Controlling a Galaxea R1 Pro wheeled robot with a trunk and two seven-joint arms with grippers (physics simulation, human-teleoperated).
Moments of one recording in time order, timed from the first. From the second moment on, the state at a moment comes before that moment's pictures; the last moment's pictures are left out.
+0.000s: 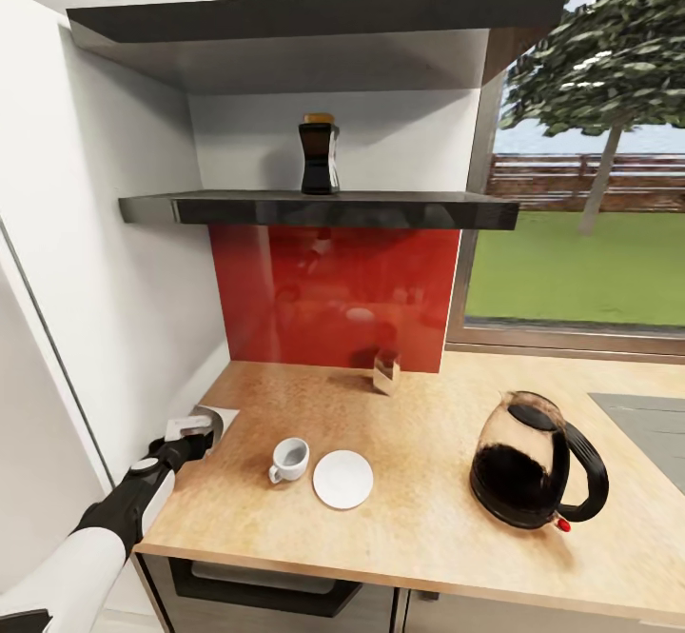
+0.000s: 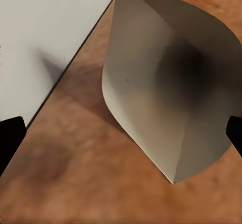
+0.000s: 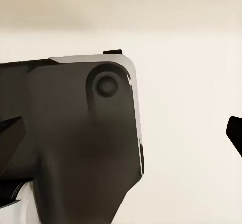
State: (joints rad) left arm -0.70 0.15 0.11 -0.49 0.02 0.08 0.00; right arm -0.01 -0.03 -0.11 -0.06 0.00 -0.18 0.00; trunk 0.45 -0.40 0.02
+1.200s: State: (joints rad) left arm -0.70 0.15 0.11 -0.45 0.02 0.07 0.00; right arm -0.01 -0.03 -0.11 -0.06 0.00 -0.18 0.00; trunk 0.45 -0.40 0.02
